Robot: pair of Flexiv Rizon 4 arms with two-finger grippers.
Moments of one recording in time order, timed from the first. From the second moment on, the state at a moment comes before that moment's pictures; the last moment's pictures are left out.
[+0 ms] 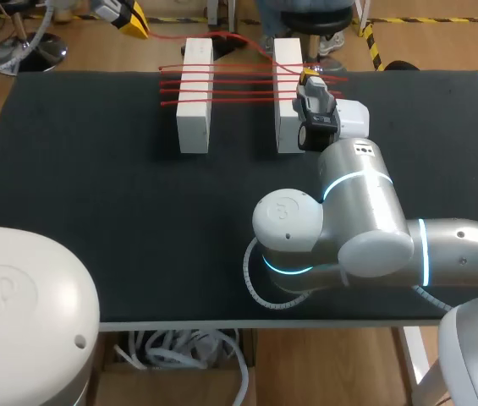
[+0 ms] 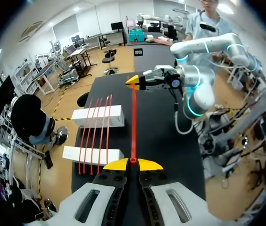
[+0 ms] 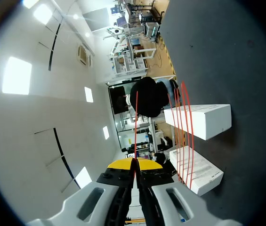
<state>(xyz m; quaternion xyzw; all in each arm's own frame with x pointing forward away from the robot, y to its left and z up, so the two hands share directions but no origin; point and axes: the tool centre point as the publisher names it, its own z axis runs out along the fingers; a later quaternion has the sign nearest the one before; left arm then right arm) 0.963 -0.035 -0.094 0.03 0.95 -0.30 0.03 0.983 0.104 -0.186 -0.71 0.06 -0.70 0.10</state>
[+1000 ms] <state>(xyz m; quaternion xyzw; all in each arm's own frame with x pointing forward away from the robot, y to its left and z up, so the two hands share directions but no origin) 0.962 -0.036 -0.094 0.03 0.95 -0.30 0.03 0.975 0.103 -0.174 -0.69 0.02 -0.72 0.05</state>
